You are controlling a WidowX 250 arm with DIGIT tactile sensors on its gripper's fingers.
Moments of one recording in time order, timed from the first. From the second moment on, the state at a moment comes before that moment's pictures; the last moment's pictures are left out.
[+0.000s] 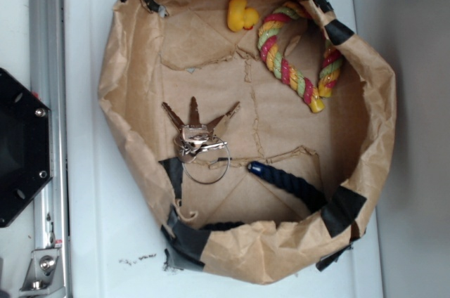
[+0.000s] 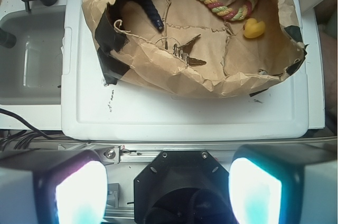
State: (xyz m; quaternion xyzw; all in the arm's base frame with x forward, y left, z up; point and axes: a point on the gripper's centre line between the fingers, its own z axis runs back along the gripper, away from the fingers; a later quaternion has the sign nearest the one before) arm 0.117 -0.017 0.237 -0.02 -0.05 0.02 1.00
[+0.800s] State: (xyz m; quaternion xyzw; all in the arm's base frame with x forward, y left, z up) arm 0.188 -0.002 0.209 -0.04 -0.04 -0.02 1.00
